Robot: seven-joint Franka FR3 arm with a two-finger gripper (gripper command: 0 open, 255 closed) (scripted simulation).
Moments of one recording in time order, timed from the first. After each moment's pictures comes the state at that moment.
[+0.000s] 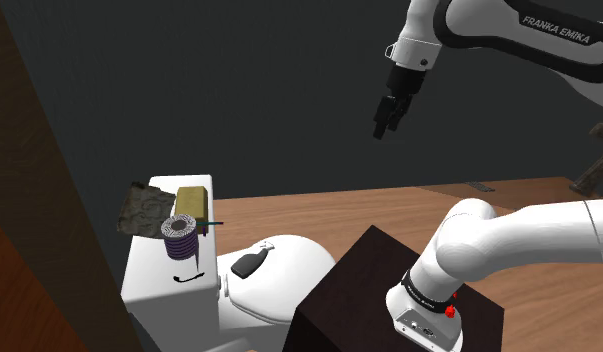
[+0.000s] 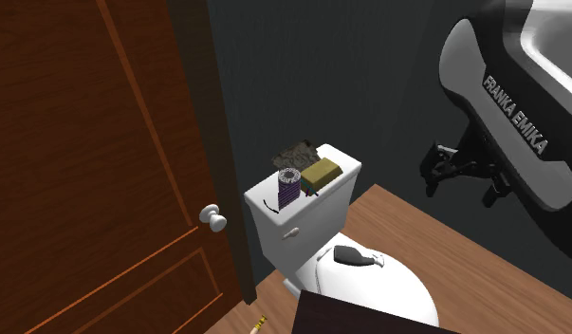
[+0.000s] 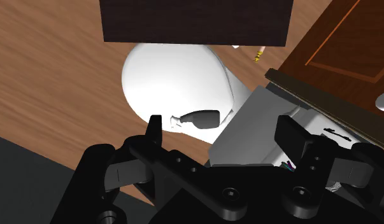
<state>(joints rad) 0.02 -0.83 -0.03 -2.27 -0.03 1.43 -0.01</state>
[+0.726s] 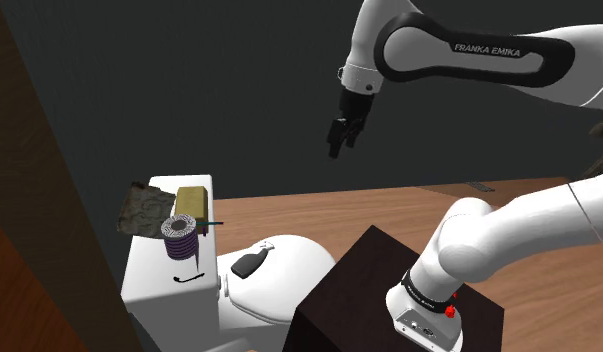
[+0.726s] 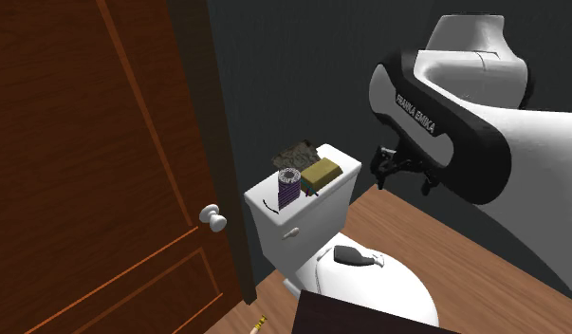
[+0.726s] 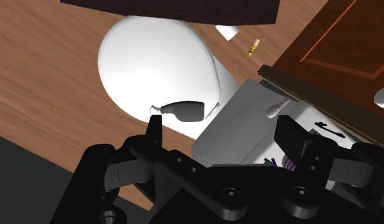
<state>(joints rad) 0.07 -0.65 0.08 -2.33 0.04 1.67 0.06</state>
